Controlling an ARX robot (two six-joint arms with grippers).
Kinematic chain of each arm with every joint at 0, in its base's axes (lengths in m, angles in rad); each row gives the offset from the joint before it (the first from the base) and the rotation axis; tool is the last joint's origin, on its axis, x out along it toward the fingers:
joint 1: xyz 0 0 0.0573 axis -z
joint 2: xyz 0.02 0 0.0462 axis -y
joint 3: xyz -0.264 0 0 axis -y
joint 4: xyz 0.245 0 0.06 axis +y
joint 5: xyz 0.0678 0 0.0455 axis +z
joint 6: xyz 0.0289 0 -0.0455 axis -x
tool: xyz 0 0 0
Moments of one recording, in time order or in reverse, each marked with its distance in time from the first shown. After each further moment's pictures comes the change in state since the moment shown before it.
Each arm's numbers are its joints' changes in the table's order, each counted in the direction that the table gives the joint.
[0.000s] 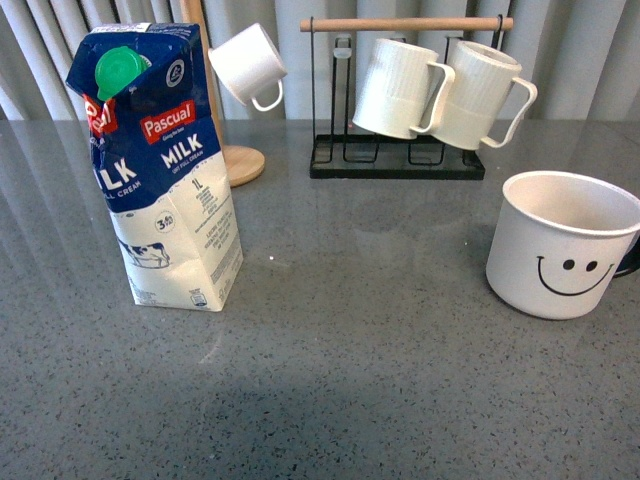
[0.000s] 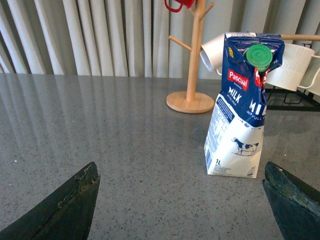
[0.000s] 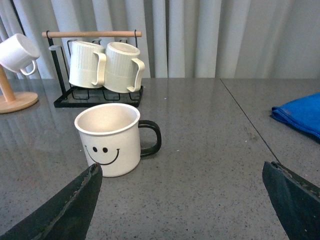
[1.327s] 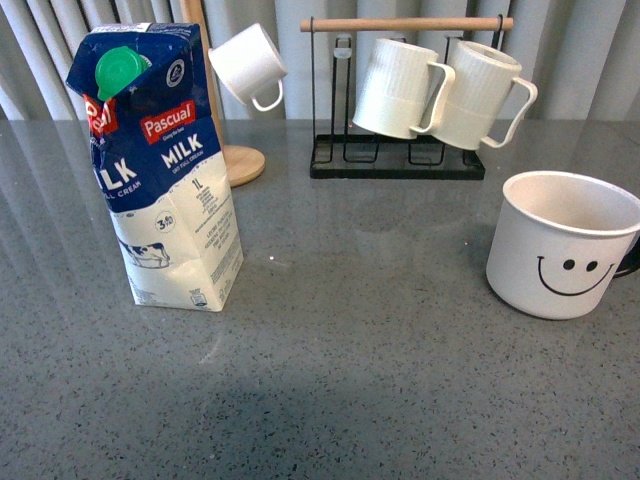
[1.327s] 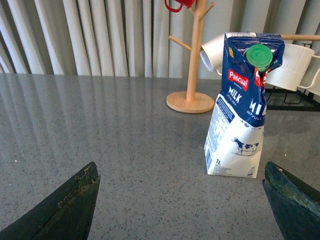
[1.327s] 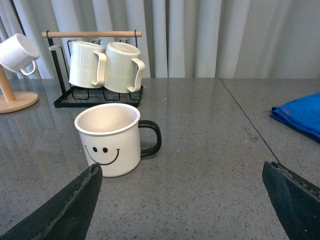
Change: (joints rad) left arm 0.000 0.000 0.000 0.000 0.000 0.000; right arm 0.000 0.000 0.000 0.000 0.000 0.000
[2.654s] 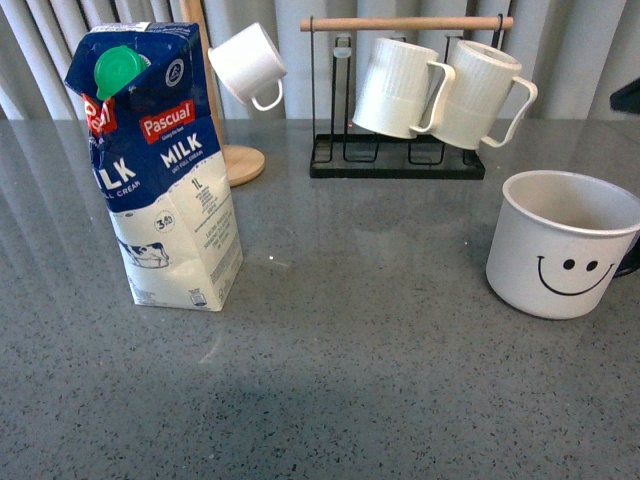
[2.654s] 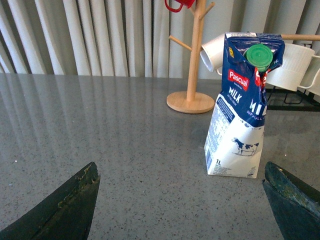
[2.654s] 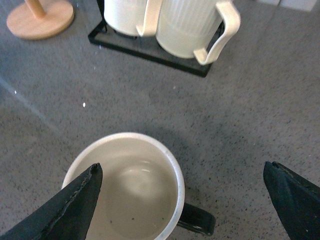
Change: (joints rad) left arm 0.000 0.000 0.000 0.000 0.000 0.000; right arm 0.028 -1.513 0.963 -0.008 0.389 0.211
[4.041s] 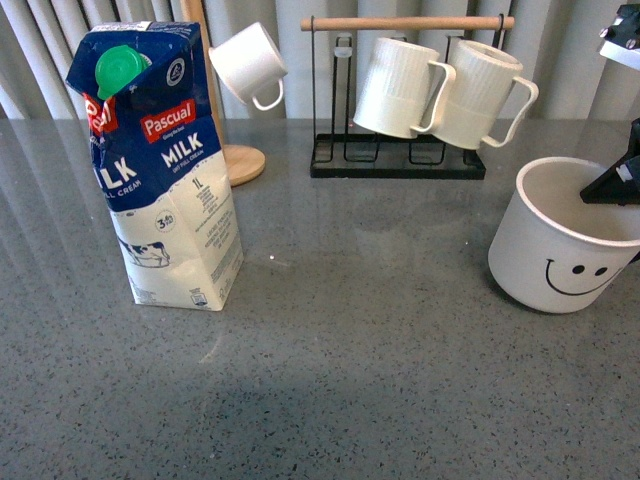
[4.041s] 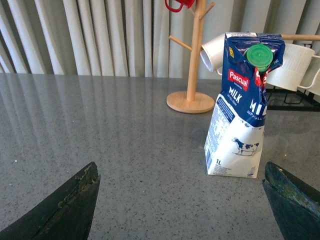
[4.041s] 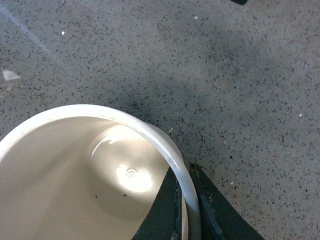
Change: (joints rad) left arm 0.000 0.000 0.000 0.000 0.000 0.000; right arm -0.043 -0.259 0.246 0.320 -0.052 0.162
